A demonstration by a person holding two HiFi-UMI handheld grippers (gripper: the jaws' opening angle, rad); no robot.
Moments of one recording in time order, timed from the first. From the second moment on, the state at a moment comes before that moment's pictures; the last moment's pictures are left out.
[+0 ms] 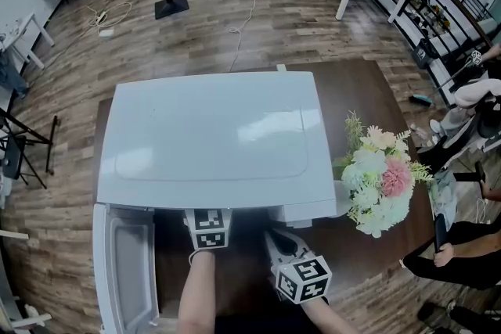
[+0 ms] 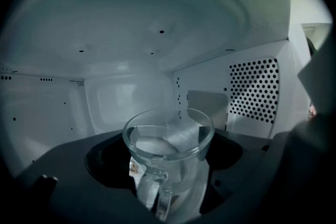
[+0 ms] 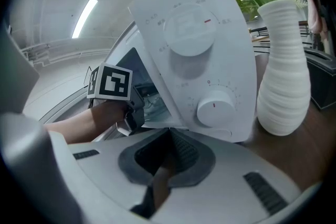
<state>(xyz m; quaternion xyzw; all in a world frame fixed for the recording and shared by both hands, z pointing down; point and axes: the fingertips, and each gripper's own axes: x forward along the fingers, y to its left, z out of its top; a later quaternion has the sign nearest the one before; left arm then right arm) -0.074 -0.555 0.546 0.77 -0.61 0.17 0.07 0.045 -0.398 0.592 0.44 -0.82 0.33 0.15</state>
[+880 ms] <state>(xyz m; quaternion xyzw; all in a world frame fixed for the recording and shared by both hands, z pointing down) -0.069 -0.522 0.535 0.78 -0.60 0.15 0.08 0.042 -0.392 0.579 0.44 -0.83 0.31 0.14</state>
